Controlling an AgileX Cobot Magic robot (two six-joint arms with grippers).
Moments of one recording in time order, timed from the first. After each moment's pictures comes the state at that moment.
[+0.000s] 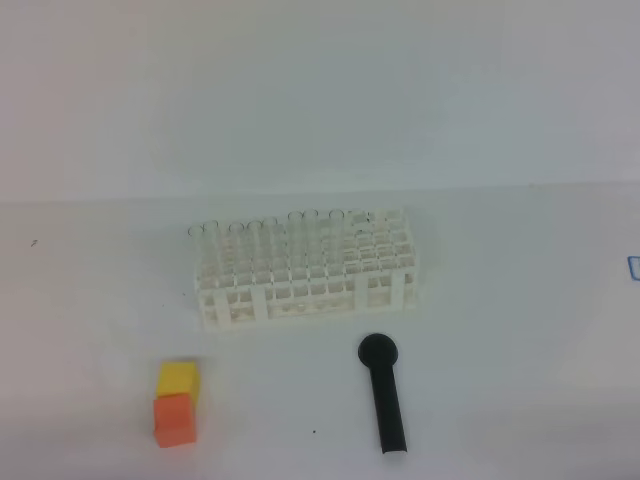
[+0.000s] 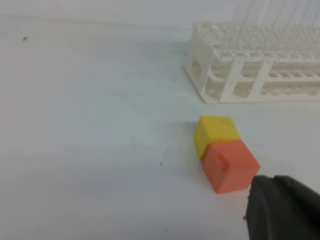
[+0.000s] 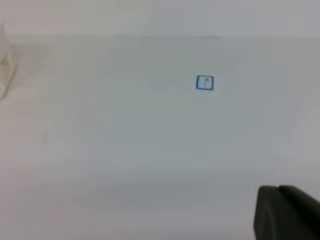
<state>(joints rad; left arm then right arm) -0.18 0.00 0.00 -0.15 0.31 0.09 -0.11 -0.01 0.02 0.18 0.36 -0.23</state>
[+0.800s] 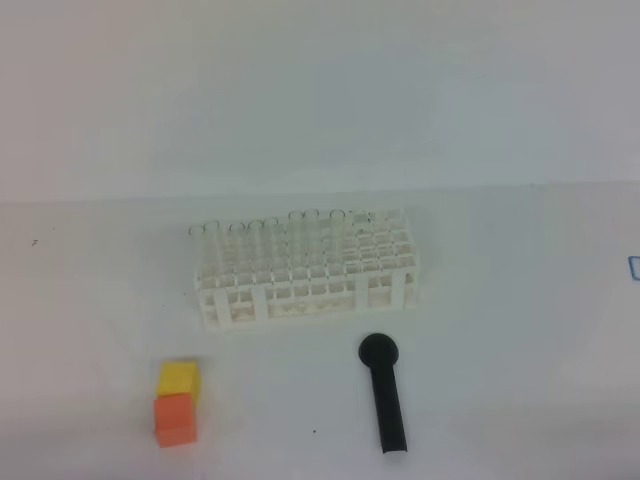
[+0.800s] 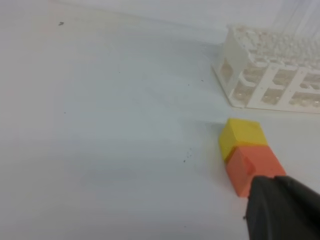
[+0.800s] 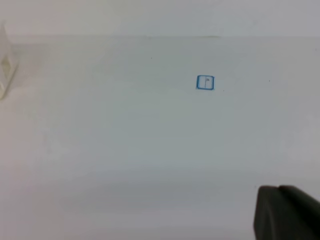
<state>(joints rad) -0.17 -0.01 0.00 -0.01 0.35 -0.11 -0.11 -0.01 0.02 0.18 0.36 -0.23</state>
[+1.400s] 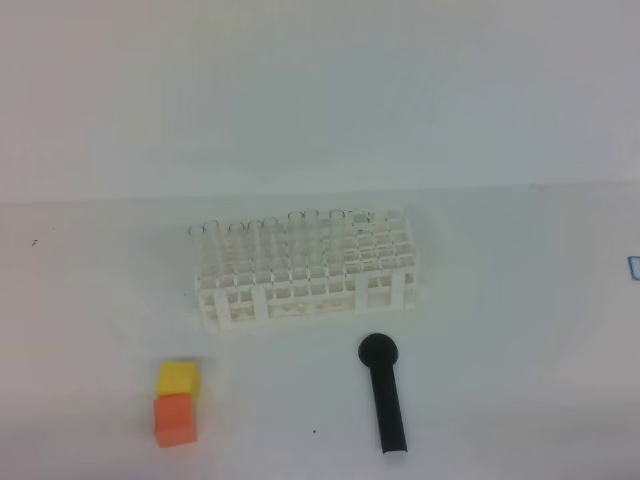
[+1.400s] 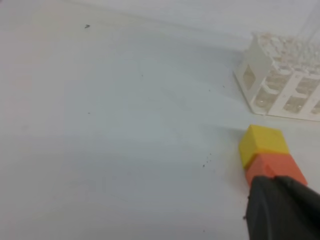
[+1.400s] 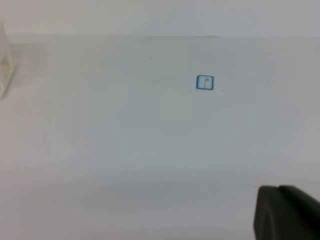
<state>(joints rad) -0.10 -0.01 0.01 0.00 0.35 -0.11 -0.11 -0.01 0.02 0.18 0.36 -0.23</state>
